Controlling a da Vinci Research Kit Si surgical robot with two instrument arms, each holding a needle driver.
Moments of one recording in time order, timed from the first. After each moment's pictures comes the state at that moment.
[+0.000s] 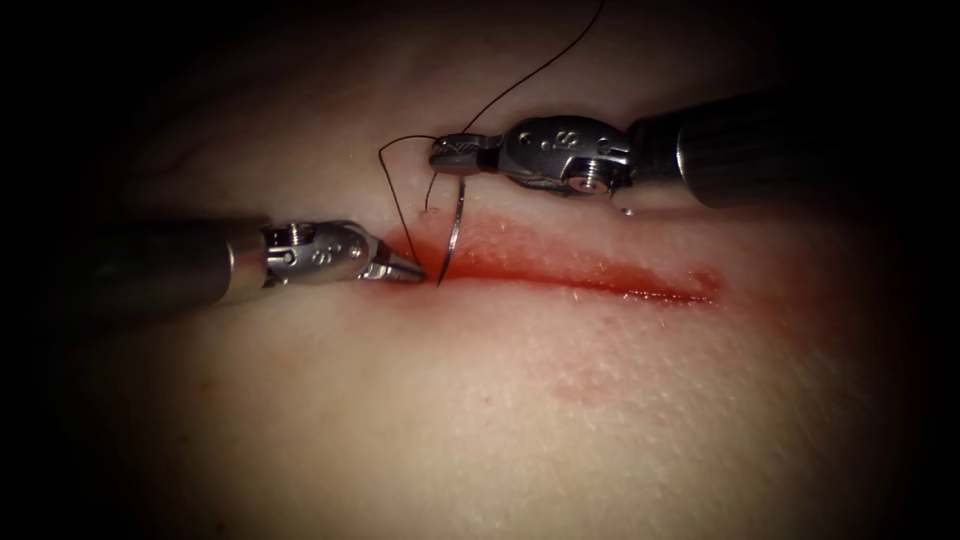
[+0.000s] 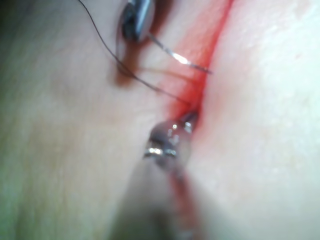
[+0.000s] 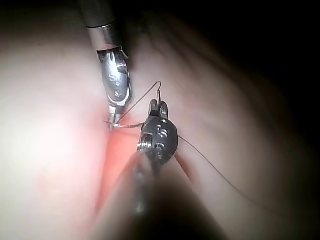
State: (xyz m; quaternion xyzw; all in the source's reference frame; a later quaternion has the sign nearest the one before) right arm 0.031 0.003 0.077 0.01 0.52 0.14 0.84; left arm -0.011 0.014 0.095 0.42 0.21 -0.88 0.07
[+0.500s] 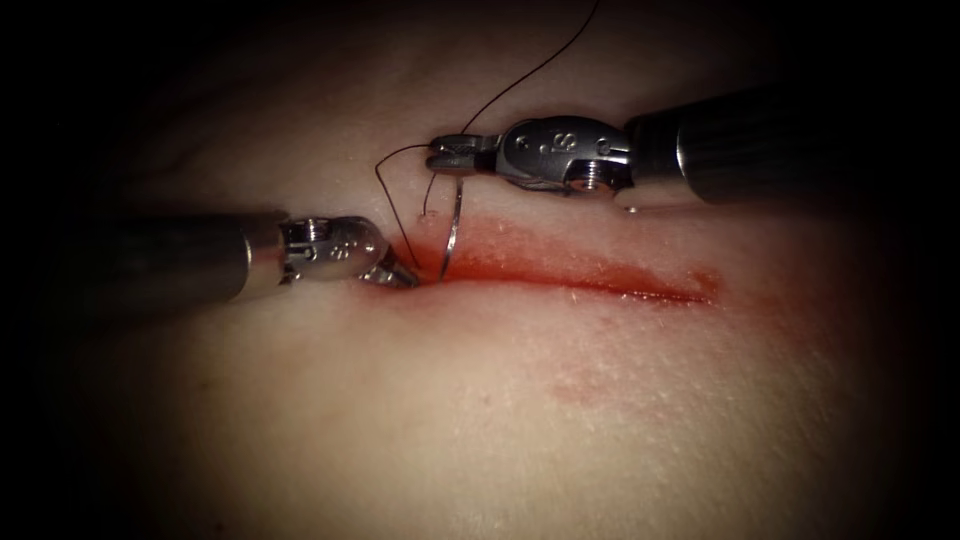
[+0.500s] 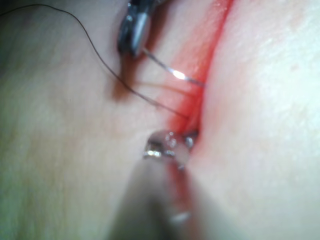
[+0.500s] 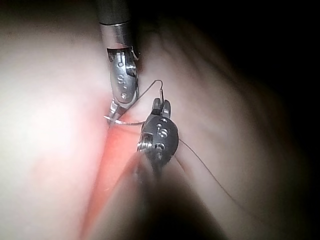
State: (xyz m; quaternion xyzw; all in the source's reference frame) right arm 0.032 0.003 0.076 -0.01 0.53 0.10 0.84; left arm -0.011 0.014 0.095 0.34 0.35 -0.86 0.12
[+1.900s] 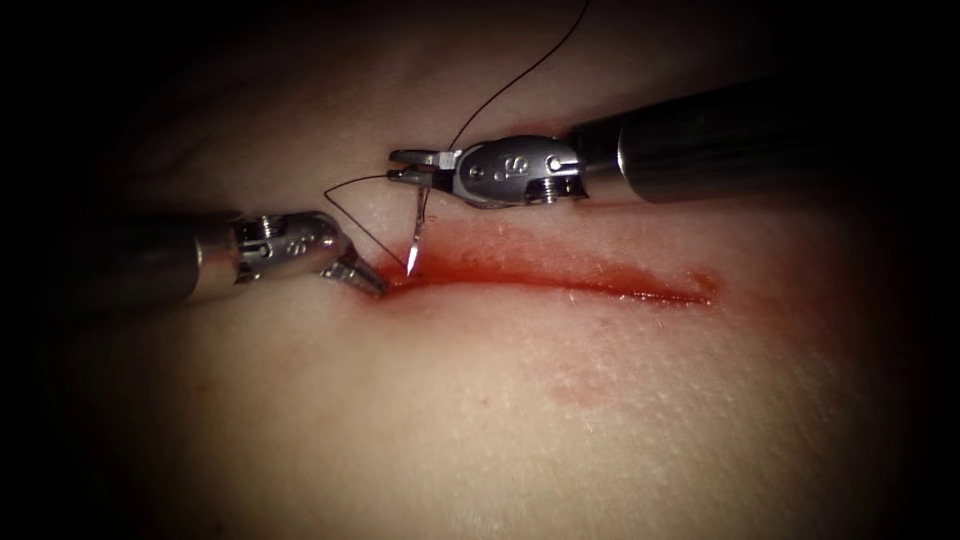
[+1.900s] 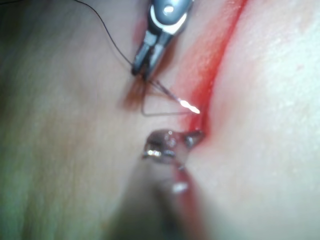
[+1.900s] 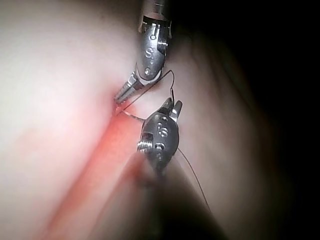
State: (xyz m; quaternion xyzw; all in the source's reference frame) right arm 0.035 0.001 0.080 -0.10 0.56 0.02 0.82; left arm -0.009 0.014 0.092 0.36 0.35 -0.86 0.10
